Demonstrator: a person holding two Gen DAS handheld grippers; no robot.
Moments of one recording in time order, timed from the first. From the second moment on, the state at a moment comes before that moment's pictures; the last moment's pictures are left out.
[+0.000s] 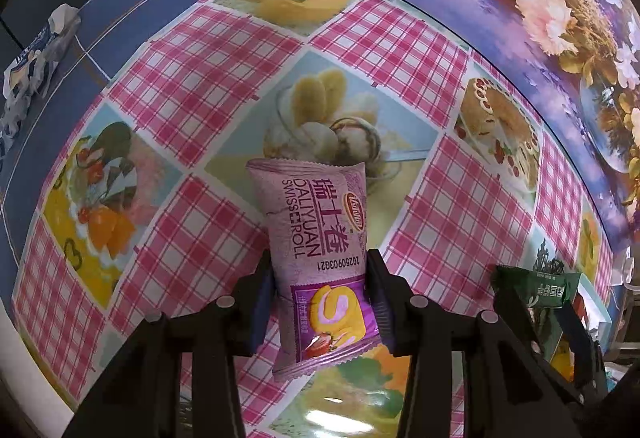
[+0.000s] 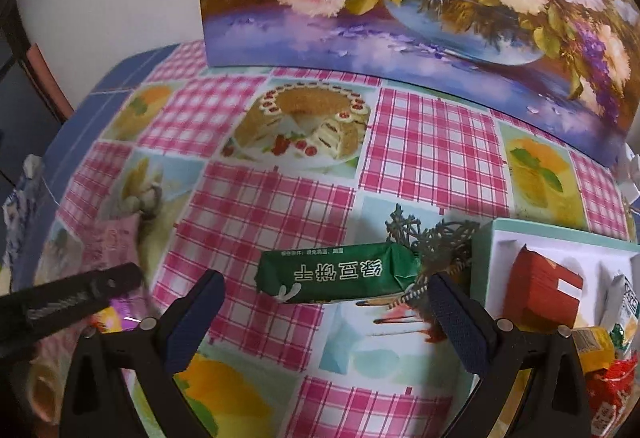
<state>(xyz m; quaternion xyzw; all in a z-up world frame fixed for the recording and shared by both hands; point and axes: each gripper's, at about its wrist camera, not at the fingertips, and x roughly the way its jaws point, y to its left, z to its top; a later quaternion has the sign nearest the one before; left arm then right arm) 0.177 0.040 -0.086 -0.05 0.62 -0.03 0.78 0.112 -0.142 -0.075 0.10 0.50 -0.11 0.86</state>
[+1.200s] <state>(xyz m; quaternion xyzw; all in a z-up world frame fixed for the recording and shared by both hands) 0.100 -0.094 0.024 0.06 0.51 -0.22 0.83 -0.004 -0.272 0.050 0.19 0.42 -0.25 0.85</state>
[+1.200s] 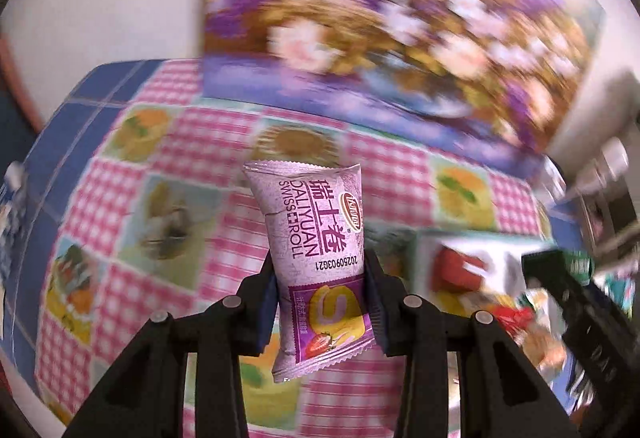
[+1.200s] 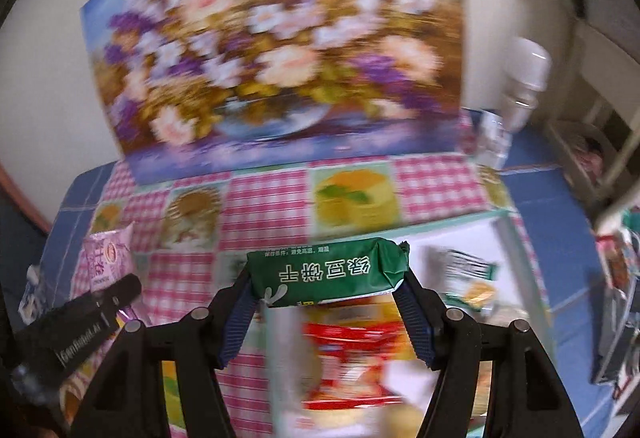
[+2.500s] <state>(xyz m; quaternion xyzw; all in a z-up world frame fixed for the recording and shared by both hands) 0.059 -0.179 -0.025 0.10 0.55 -0.27 0.78 -0.072 -0.360 -0.025 0.29 0.46 -0.30 0.78</state>
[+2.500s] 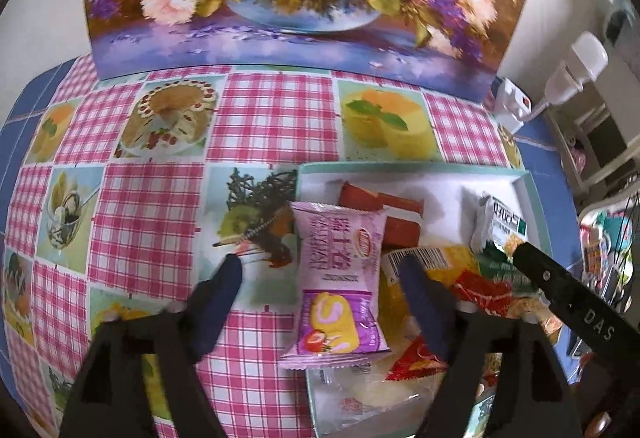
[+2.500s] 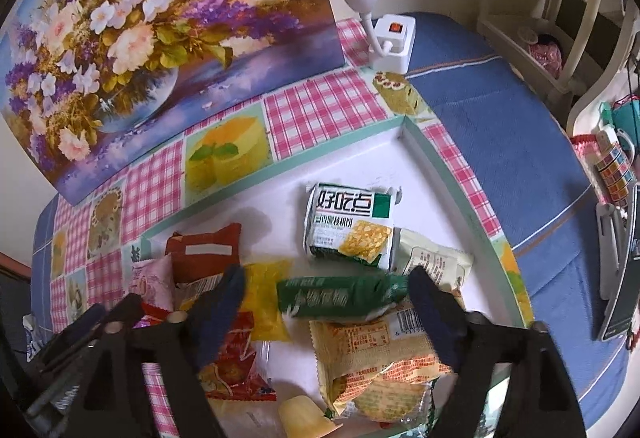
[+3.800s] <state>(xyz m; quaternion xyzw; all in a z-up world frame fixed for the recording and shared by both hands) -0.006 -0.097 0.027 0.15 0.48 -0.17 0.85 -0.126 -0.276 0.021 0.23 0.42 -0.28 0.83</state>
